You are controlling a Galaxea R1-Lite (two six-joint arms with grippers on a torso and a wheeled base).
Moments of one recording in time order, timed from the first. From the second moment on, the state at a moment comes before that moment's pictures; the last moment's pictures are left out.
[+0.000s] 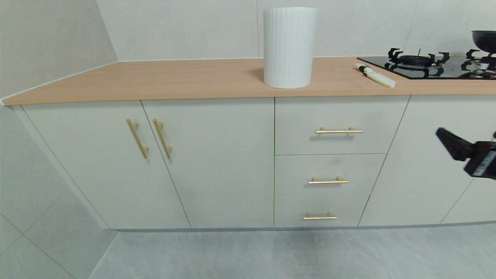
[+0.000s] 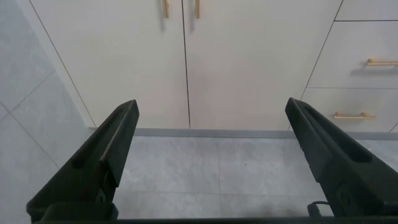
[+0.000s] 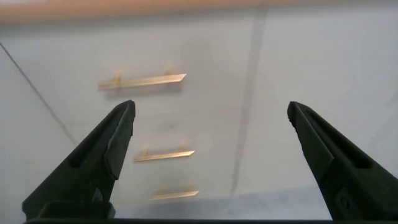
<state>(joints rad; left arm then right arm) 0.00 0.00 0.00 0.00 0.03 -0.01 0.31 1.16 -0.44 -0.83 -0.45 -0.02</state>
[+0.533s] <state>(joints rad) 0.00 0.00 0.00 0.00 0.03 -0.01 0.11 0.40 -0.41 -0.12 -0.46 -0.10</state>
